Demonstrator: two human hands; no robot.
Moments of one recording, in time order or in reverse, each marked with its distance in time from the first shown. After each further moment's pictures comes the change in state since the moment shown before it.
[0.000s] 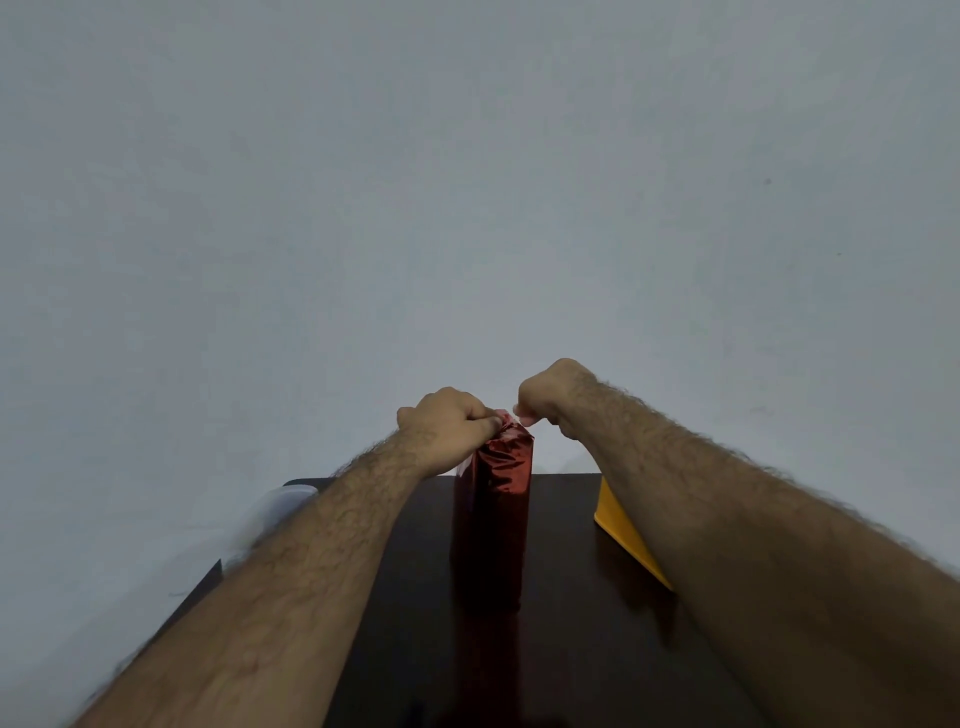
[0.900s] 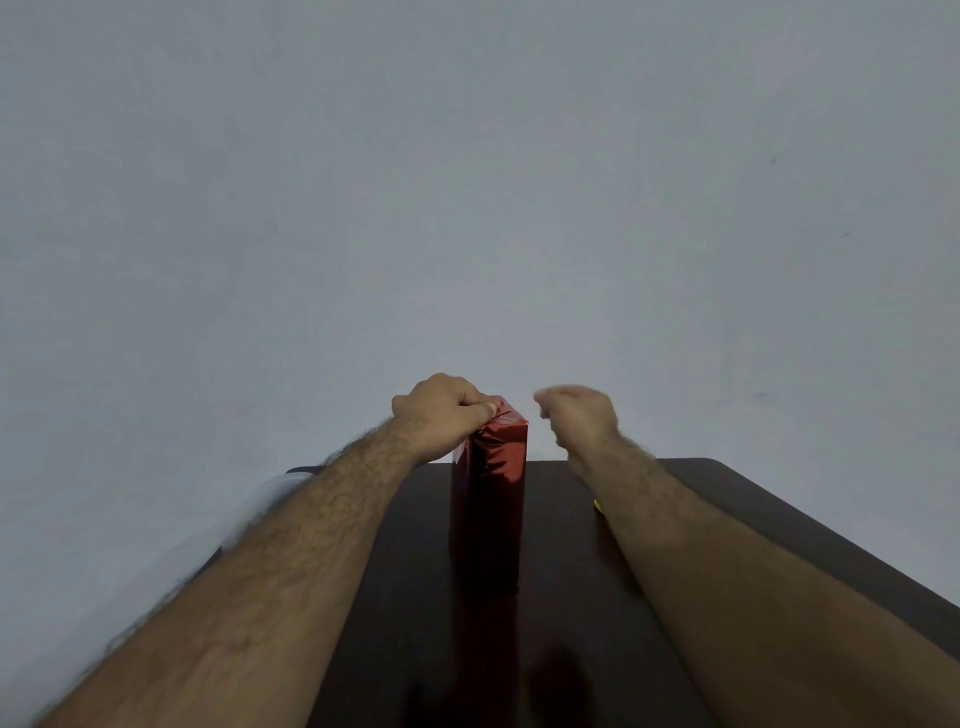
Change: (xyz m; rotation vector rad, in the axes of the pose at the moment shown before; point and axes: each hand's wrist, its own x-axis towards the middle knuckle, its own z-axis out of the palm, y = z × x) left_hand -0.008 0.002 -0.002 -0.098 0.015 -0.010; right_hand 0.035 0.074 0.047 0.653 0.218 0.037
